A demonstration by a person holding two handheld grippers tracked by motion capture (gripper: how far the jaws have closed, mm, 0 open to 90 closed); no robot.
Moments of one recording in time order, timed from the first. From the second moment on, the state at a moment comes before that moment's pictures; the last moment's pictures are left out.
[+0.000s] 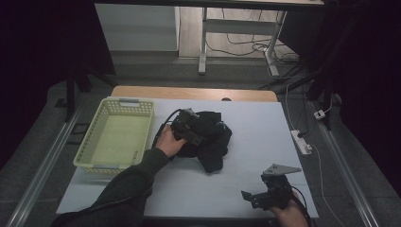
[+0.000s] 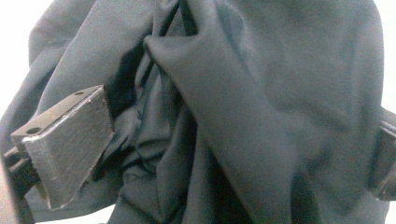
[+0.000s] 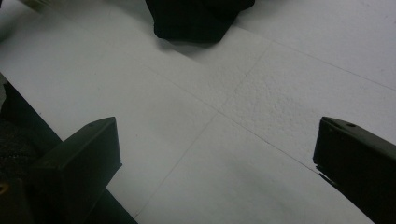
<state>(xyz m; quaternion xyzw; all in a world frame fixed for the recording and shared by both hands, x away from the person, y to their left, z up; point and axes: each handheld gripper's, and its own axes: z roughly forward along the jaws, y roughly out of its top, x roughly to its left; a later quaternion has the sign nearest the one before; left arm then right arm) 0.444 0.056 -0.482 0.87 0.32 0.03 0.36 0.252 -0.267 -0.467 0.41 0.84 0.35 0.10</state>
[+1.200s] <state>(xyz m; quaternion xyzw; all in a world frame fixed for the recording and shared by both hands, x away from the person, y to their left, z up) 0.409 0.092 -0.453 0.86 0.30 0.01 0.41 0.252 -0.266 -0.467 0.41 0.84 0.35 0.10</state>
